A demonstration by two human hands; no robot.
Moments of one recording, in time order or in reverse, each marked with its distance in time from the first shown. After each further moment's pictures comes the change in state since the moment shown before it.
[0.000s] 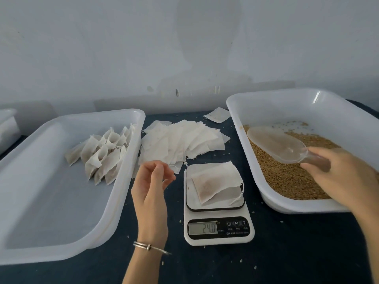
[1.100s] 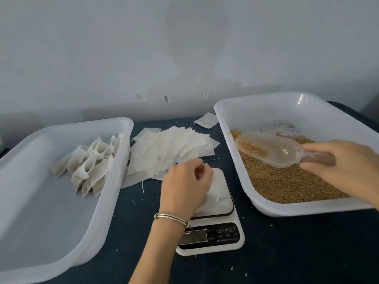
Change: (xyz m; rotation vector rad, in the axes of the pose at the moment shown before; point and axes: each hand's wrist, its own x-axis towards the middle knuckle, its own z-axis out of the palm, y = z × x) left_hand 0.015 0.000 0.063 0.907 -0.451 0.301; right_hand 0.001 0.000 -0.049 -0.001 -0.189 -0.107
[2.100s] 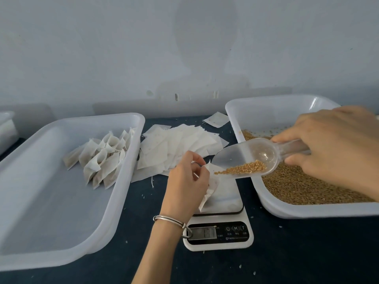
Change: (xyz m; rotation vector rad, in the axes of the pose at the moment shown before) left_hand -0.011 -0.010 -0.016 -0.357 -0.057 -0.177; right_hand -0.003 -0.096 -0.038 -0.504 0.104 -0.313
